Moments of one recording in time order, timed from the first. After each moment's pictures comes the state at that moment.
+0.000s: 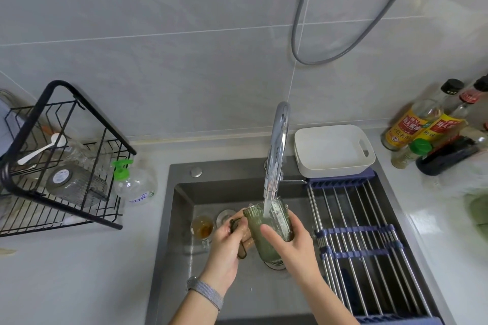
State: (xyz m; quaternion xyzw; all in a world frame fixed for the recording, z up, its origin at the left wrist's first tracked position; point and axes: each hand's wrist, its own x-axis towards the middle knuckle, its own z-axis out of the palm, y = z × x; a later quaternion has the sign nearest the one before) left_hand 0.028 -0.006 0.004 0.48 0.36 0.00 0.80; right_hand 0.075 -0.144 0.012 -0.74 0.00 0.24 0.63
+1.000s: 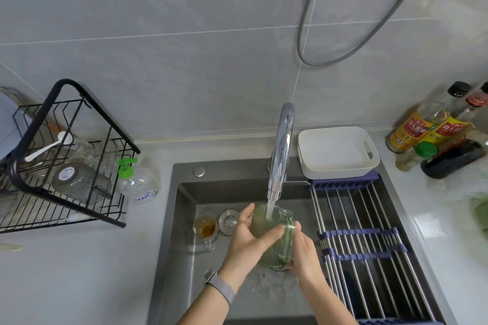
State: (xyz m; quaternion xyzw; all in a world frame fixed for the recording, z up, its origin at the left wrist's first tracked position) left_hand 0.040 -0.023 0.021 0.65 0.30 -0.07 0.70; right_hand 0.076 -0.146 -0.001 -0.67 0.15 0.33 0.65
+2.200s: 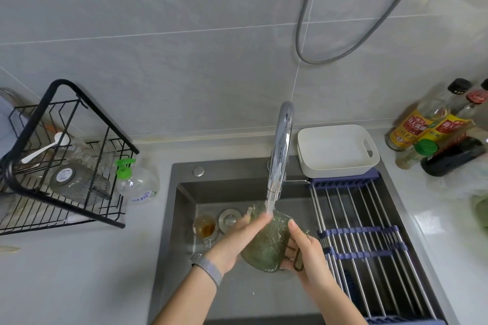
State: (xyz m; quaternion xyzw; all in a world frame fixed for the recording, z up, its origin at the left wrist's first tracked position) left_hand 0.054 0.001 0.028 0.63 0.32 -0.25 0.67; right_hand 0.080 -0.158 0.007 -0.57 0.14 0.36 0.73
